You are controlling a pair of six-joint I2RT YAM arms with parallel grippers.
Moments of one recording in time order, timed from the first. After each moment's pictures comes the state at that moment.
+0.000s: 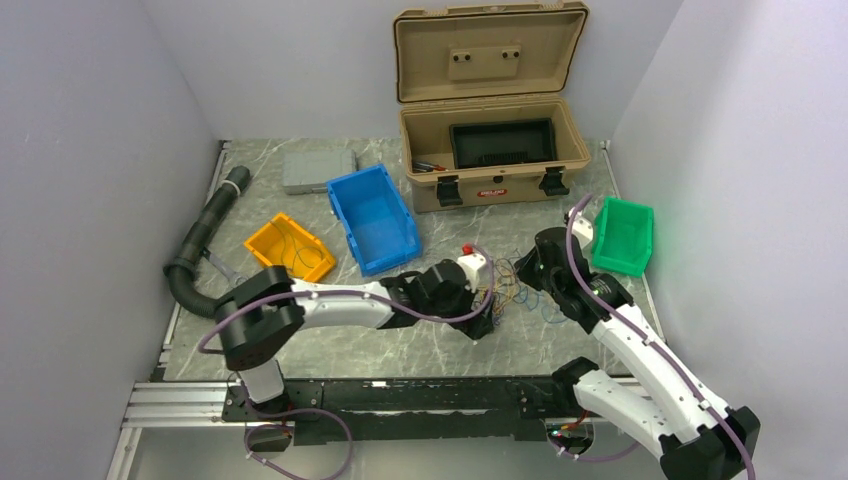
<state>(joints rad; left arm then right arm) -1.13 1.68 0.97 0.11 0.09 -0.51 0.48 0.83 0.75 -0.62 0.30 0.88</state>
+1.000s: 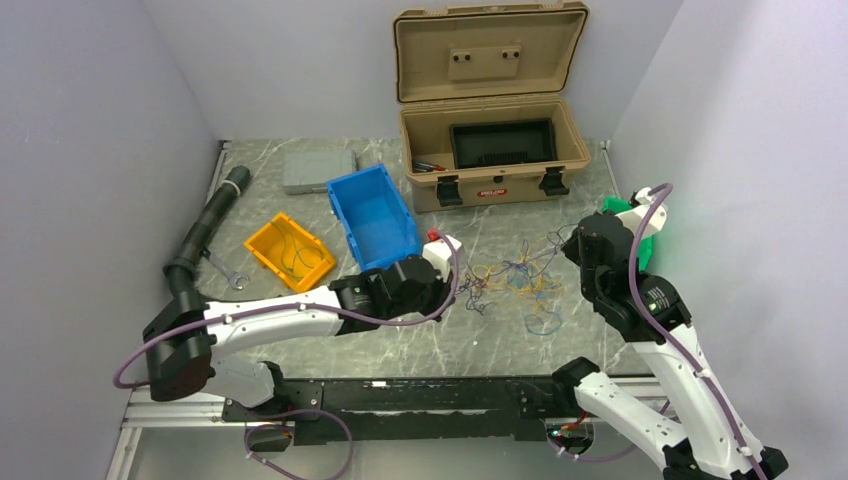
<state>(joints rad) -1.16 1.39 0.94 -0.09 -0.16 -0.46 0.48 0.76 1.10 -0.86 0.71 0.80</state>
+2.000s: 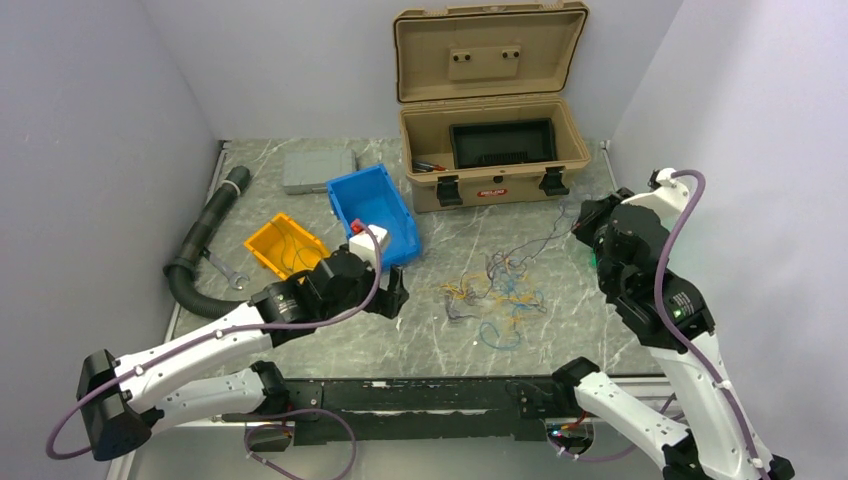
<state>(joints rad) -0.96 0.95 0.78 -0.39 -0.23 -0.45 0.48 0.76 1.22 -0.76 0.69 0.63</state>
